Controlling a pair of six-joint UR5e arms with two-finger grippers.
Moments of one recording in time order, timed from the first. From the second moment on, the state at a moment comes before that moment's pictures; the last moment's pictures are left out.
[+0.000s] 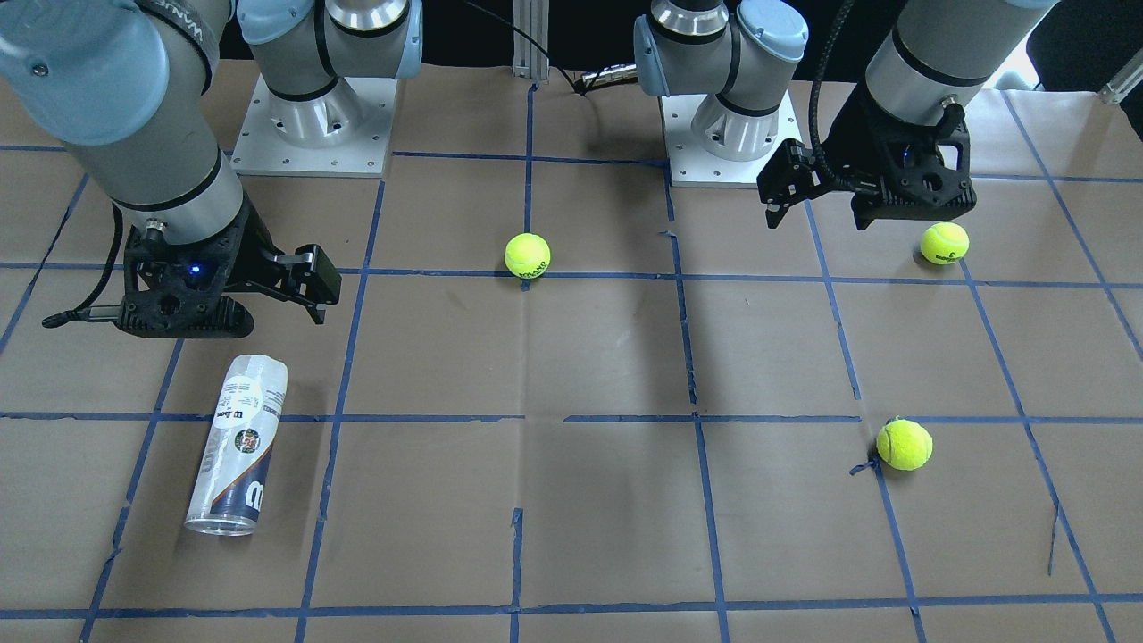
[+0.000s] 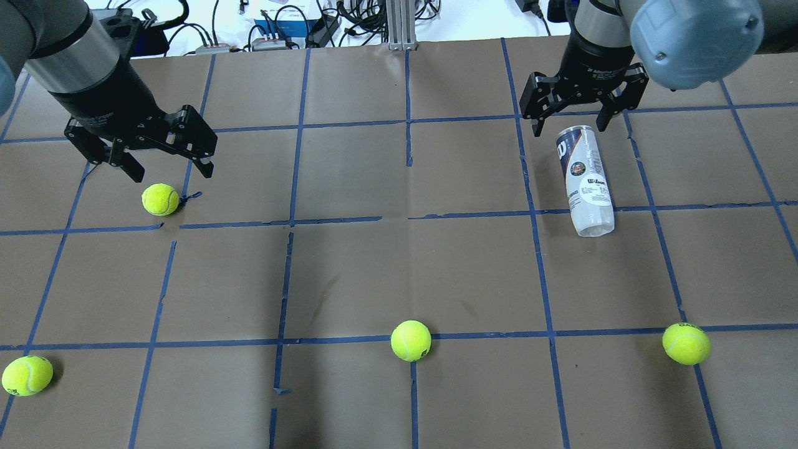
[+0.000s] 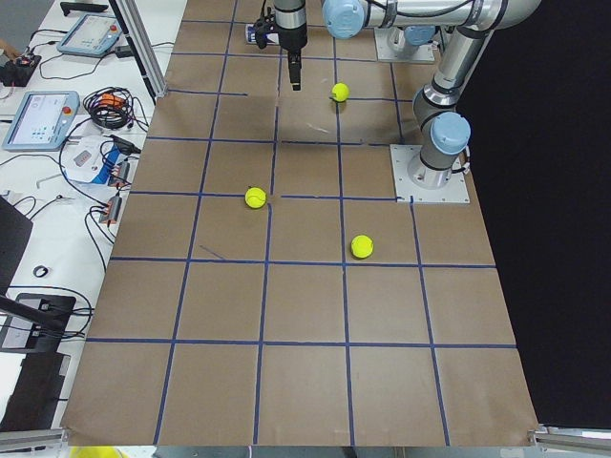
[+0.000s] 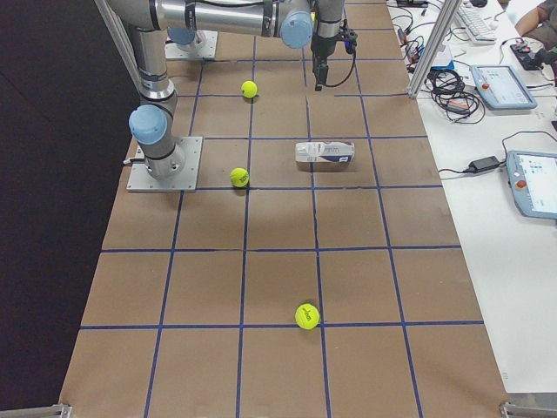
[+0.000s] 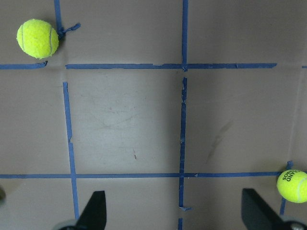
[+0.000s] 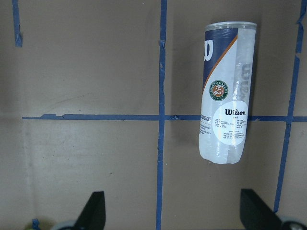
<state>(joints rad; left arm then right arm) -1.46 -1.55 -1.58 -1.67 1.57 0.10 1.58 -1.39 1.50 -1.64 -1.60 -0.01</state>
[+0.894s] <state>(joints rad) -1.46 -1.55 -1.58 -1.66 1.57 0.10 1.52 -1.35 1.57 -1.74 -1.59 -0.18</state>
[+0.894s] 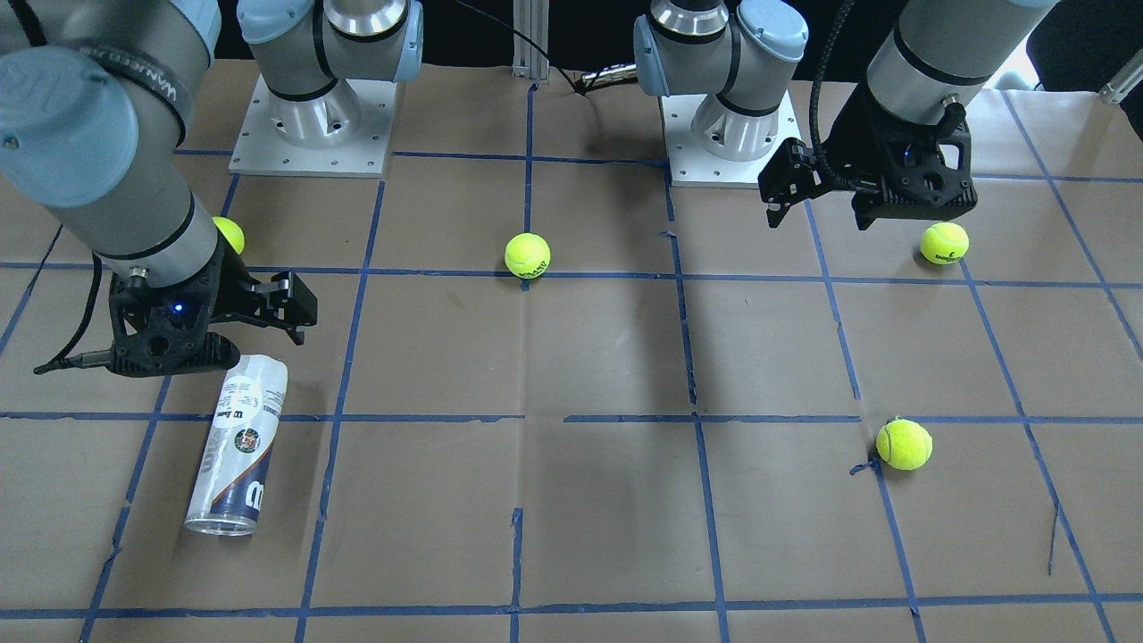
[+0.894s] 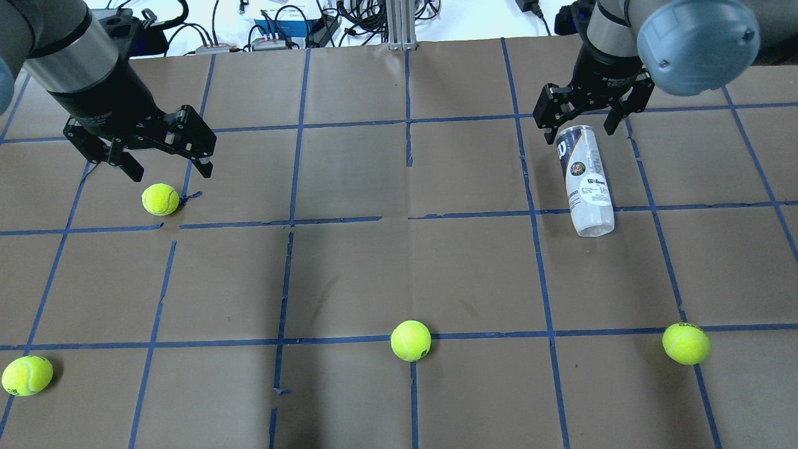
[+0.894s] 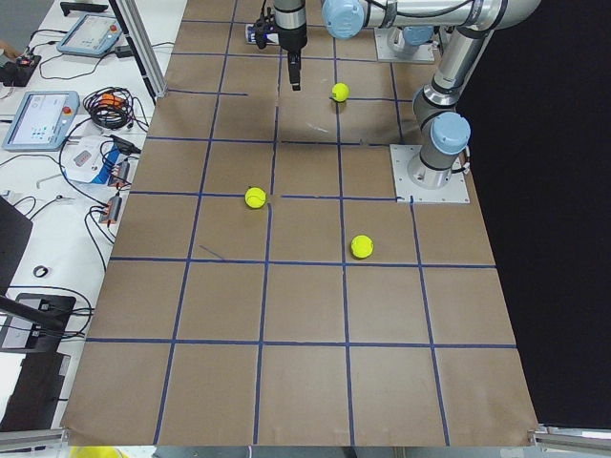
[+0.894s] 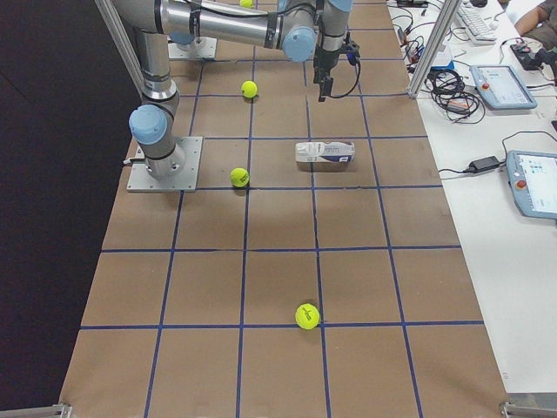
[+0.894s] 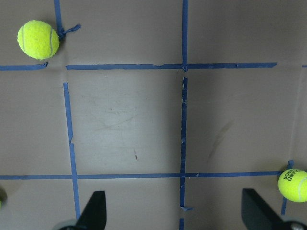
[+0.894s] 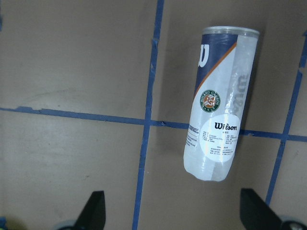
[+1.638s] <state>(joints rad) -1.46 -1.55 -1.58 -1.66 1.57 0.10 1.40 -1.23 1.73 -2.01 -1.59 -0.29</state>
